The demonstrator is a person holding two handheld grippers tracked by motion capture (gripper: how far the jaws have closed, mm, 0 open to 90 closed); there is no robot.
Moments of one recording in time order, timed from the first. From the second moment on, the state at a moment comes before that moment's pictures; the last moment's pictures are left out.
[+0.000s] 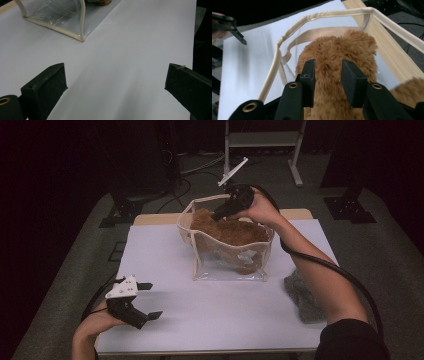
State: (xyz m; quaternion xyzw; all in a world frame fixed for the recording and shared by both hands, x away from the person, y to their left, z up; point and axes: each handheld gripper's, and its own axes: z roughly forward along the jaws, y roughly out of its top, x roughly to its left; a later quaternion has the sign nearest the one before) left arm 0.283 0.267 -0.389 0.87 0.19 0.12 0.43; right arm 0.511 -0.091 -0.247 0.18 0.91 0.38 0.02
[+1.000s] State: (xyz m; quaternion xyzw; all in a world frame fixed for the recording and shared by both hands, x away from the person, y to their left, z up) left arm 0.283 0.270 -0.392 0.87 0.20 0.11 0.44; right arm 0.470 -0.204 -0.229 0.24 0.87 0.42 0.04
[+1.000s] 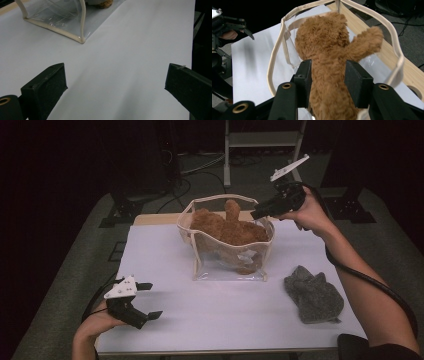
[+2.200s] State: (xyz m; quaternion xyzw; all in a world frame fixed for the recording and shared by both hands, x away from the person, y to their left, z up) left arm 0.285 0.269 -0.395 0.86 0.21 0.11 0.45; right arm 0.429 -0.290 -0.264 0.31 0.84 0.45 0.04
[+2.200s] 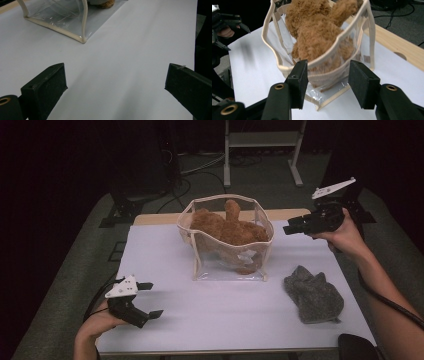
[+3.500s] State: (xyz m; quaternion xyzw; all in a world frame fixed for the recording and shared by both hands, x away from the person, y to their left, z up) left arm 0.287 0.269 -0.400 0.86 0.21 0.11 0.45; right arm 0.395 -0.316 -0.357 0.35 0.83 0.44 0.00
